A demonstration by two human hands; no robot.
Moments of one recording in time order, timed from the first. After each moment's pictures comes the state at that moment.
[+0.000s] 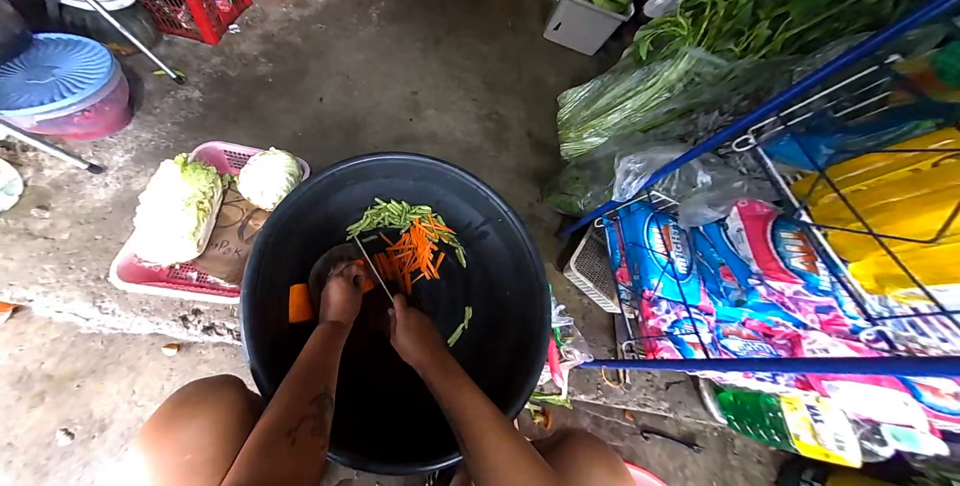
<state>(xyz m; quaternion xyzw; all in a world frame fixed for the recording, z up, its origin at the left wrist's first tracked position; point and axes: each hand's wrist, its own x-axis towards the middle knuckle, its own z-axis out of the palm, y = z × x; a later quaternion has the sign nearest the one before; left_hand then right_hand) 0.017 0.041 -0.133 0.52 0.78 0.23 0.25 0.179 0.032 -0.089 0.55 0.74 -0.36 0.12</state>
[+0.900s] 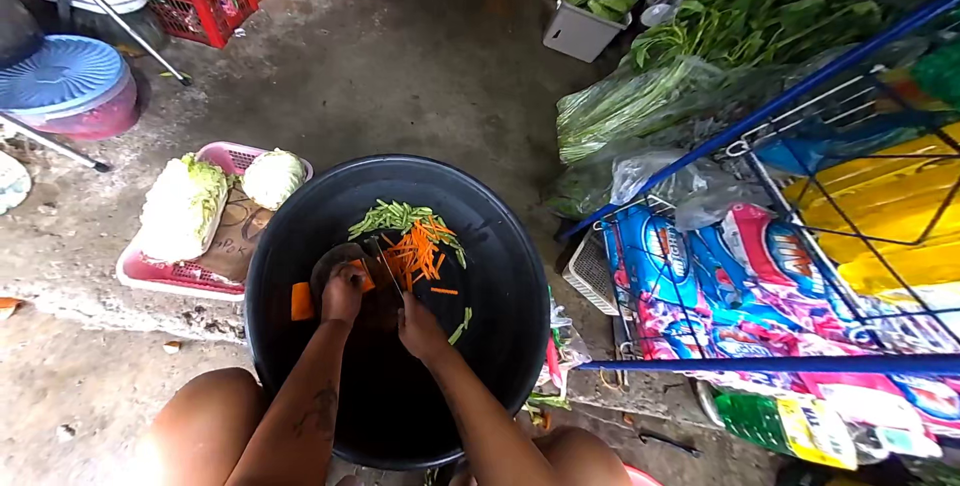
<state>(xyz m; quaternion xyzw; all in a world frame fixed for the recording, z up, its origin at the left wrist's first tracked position) 0.017 0.036 -0.133 0.47 0.79 0.27 0.28 0.190 0.039 -0.110 0.55 0.74 -0.39 0.06</state>
